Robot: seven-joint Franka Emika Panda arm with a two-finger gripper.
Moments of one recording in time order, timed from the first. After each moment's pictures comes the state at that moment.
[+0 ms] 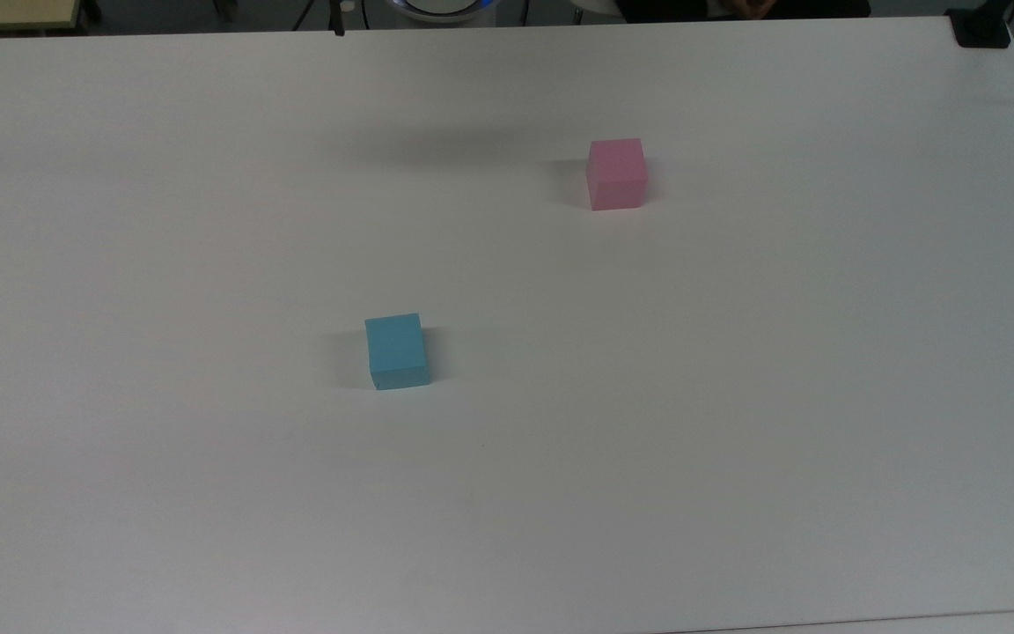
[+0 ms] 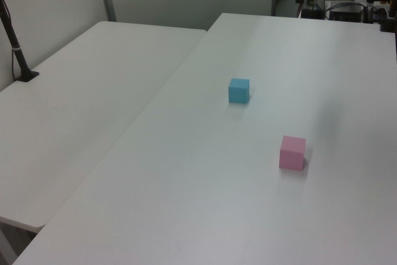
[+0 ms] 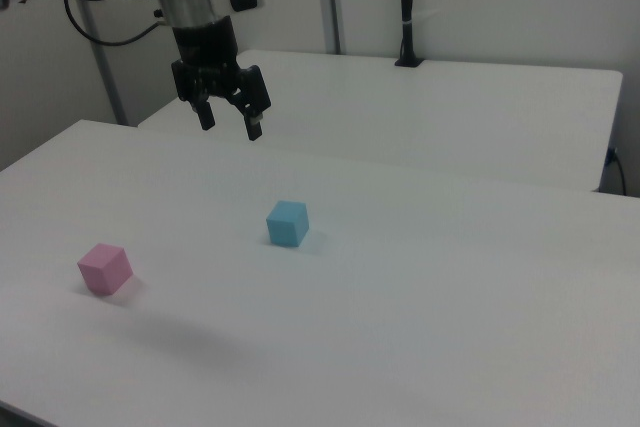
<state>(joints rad) 0.12 0.00 -0.24 -1.57 -0.05 1.60 -0.04</state>
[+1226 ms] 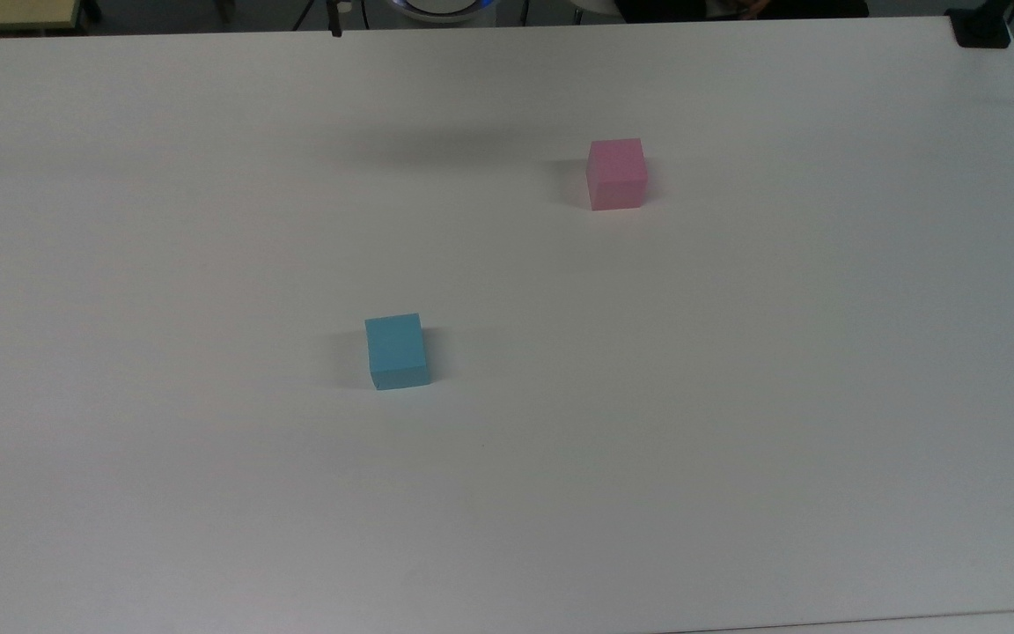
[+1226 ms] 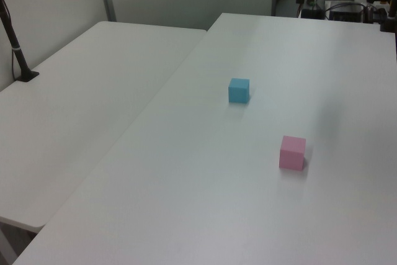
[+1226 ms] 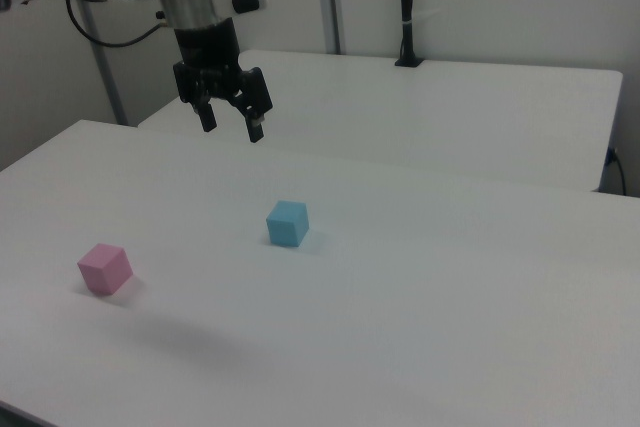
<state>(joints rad) 0.12 0.00 -0.24 -1.58 -0.05 1.60 -0.04</state>
